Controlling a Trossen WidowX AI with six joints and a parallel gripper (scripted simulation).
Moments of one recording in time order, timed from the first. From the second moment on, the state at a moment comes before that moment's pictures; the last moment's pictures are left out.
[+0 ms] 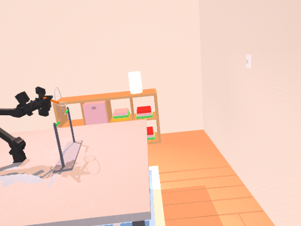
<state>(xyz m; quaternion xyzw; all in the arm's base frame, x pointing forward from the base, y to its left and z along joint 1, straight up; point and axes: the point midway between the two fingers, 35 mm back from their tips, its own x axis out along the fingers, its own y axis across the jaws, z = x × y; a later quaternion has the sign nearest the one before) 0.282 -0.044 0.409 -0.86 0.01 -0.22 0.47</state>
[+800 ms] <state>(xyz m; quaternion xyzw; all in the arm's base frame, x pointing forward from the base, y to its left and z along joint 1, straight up) 0.276 -0.066 0.361 -0.79 0.06 -0.23 0.56</state>
